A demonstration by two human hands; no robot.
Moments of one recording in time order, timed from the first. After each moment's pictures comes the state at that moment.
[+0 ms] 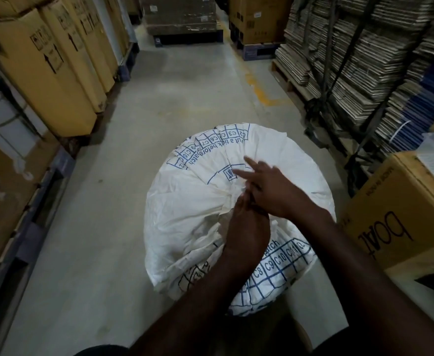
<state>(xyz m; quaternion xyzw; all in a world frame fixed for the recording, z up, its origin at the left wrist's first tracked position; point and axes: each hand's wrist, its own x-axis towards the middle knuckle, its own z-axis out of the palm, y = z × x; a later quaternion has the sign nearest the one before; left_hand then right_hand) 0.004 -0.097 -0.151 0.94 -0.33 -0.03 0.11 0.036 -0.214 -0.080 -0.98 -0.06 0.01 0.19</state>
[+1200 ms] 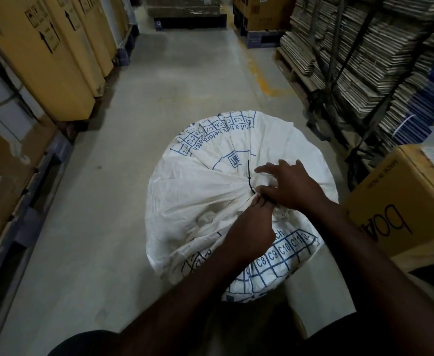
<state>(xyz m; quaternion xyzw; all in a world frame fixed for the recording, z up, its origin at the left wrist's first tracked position) -0.011 -0.081 -0.133 0.88 -0.31 -0.12 0.33 0.029 -0.242 -0.102 -0.99 0.04 0.03 0.16</state>
